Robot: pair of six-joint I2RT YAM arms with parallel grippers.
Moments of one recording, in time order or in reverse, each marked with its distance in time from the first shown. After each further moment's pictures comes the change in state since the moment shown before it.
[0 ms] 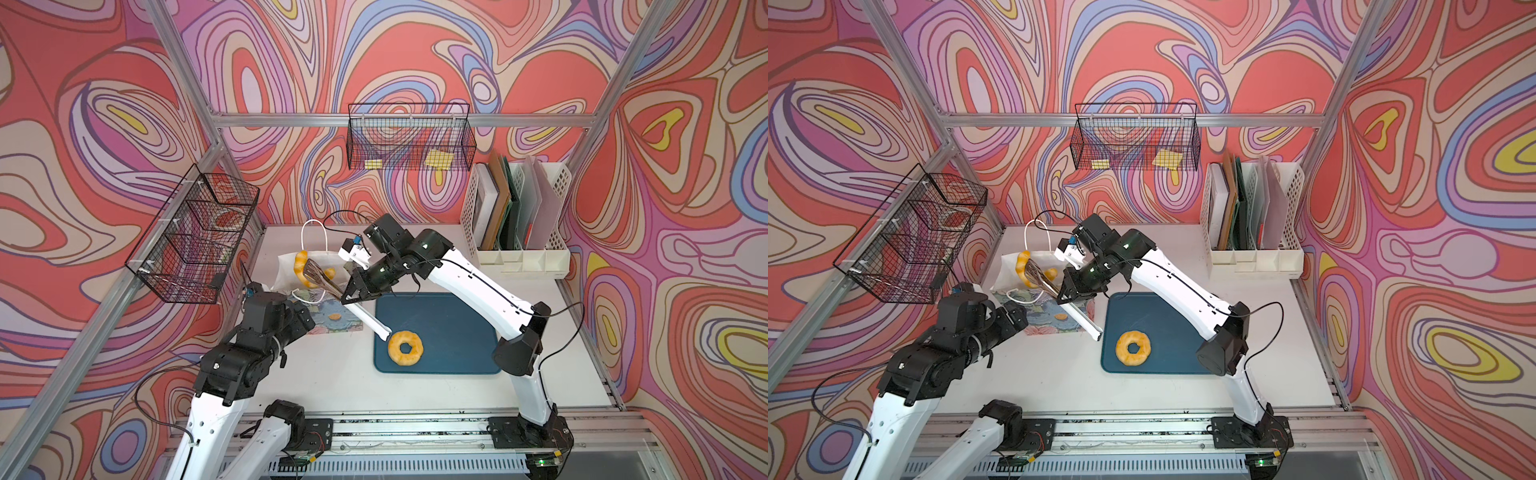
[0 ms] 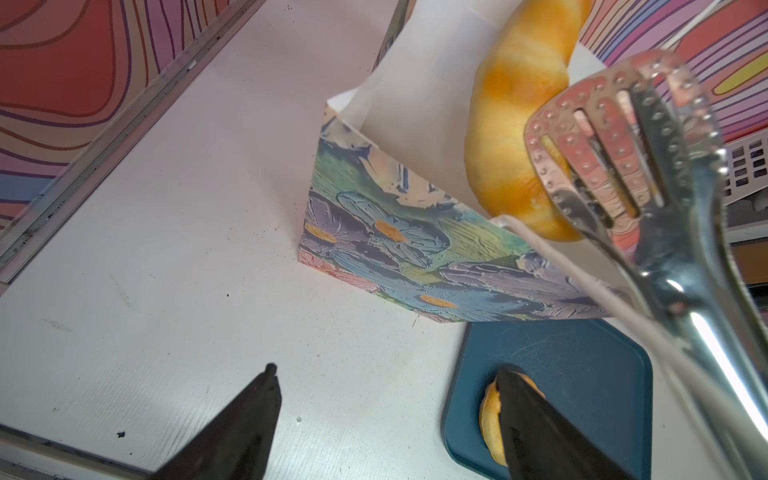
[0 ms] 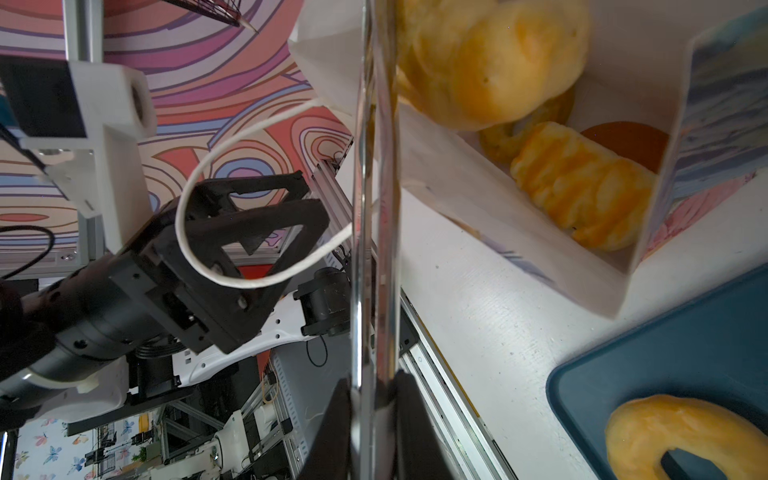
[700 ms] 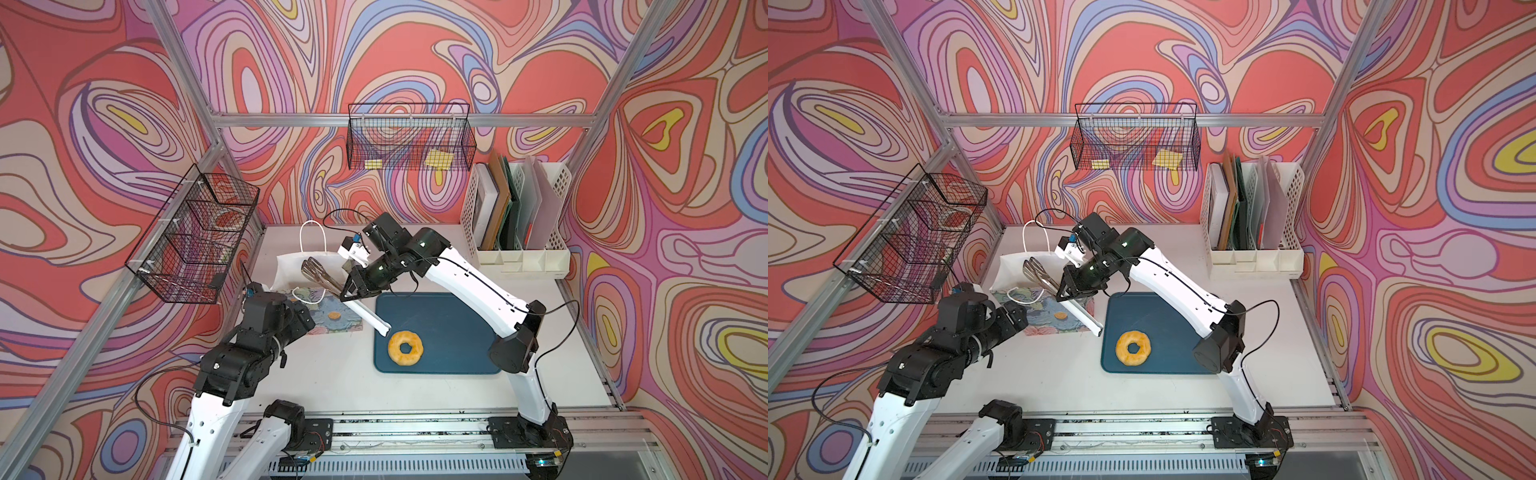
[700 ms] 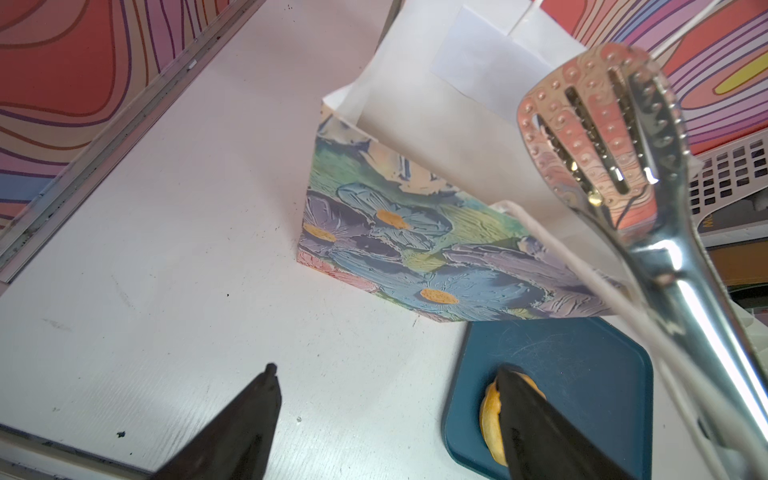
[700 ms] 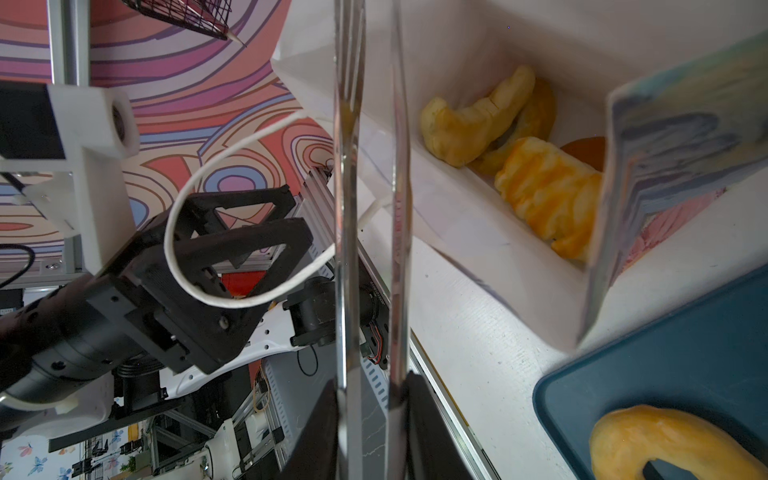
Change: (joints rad) left arm 0.000 0.000 -0.003 0.000 0.000 0.000; right arm -0.017 0.022 0.037 -0.007 0.009 -0.013
